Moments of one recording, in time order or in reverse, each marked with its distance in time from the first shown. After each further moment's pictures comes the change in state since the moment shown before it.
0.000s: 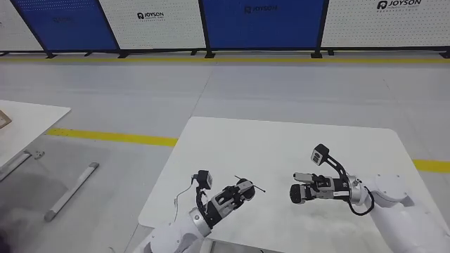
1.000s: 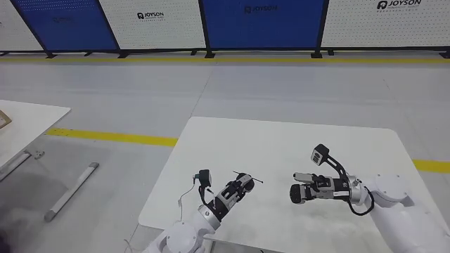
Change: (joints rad) left arm -0.081 -0.025 0.085 0.130 0.095 -0.068 0.207; right arm 0.000 0.000 0.000 0.000 0.000 0.000 0.000
